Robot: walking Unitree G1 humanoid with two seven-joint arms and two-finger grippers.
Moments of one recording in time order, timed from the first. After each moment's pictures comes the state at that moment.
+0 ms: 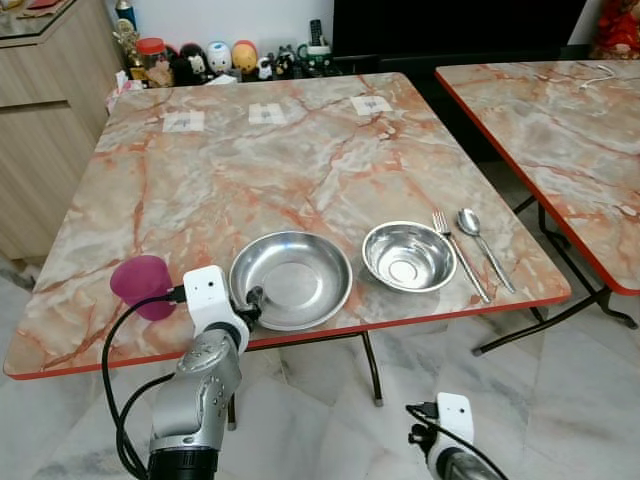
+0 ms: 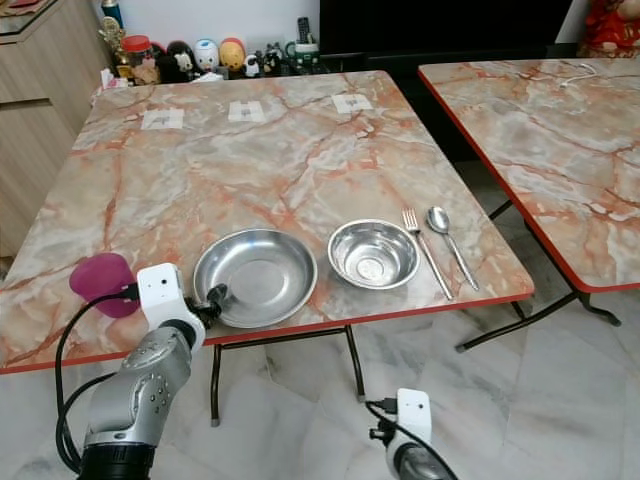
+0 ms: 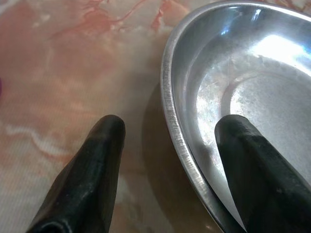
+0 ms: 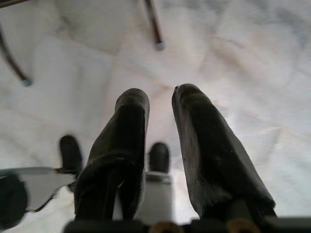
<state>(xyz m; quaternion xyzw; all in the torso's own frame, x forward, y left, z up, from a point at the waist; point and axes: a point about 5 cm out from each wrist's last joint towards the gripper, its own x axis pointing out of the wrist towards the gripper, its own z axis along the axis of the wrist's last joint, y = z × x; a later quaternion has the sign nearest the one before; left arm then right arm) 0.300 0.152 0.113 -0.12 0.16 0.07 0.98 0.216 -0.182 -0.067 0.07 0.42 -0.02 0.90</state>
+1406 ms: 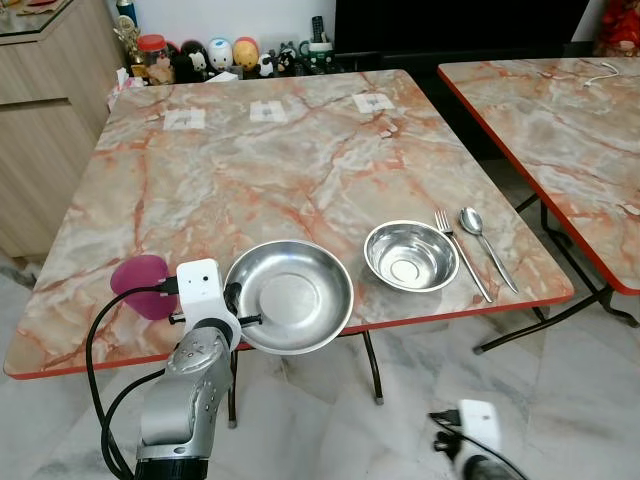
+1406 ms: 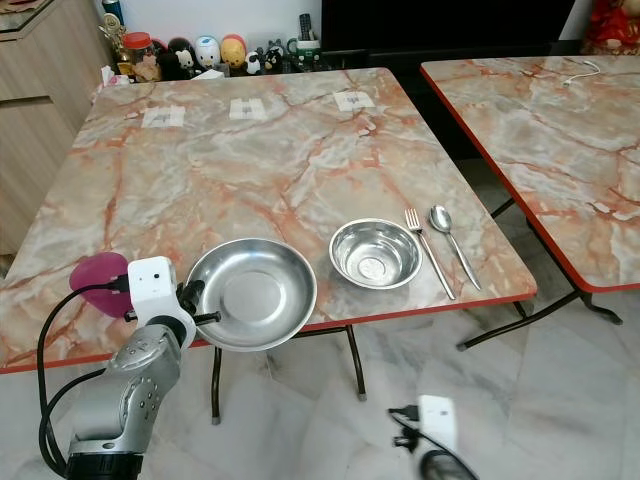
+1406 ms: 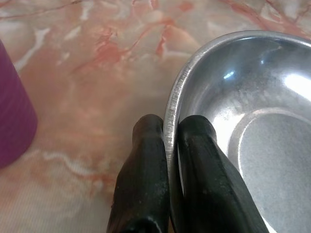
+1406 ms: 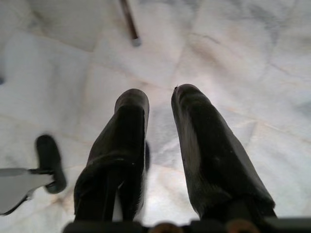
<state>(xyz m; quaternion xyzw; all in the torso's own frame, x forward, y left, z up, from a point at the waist) 0.292 0.159 0.128 -0.07 0.13 0.07 0.99 0.207 -0.205 -0.069 0.05 0.43 -0.04 0.90</state>
